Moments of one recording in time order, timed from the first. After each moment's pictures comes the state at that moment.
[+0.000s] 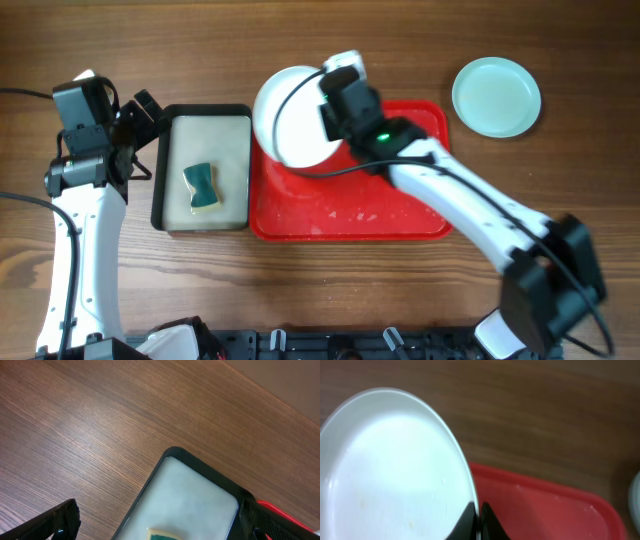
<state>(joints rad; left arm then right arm) 0.23 1.35 1.08 -0.54 -0.06 -0.37 0.63 1.74 1.32 -0.38 0.32 0.23</state>
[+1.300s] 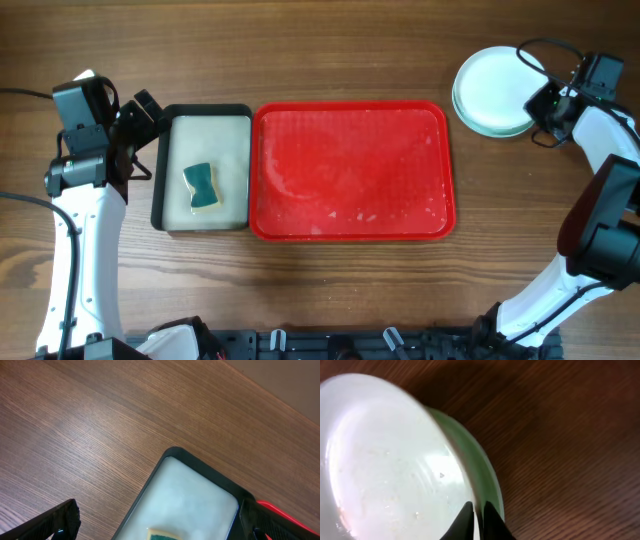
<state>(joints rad) 0.23 1.35 1.08 -0.54 -0.06 -0.37 -0.37 1.98 1.32 -0.36 -0.10 0.40</state>
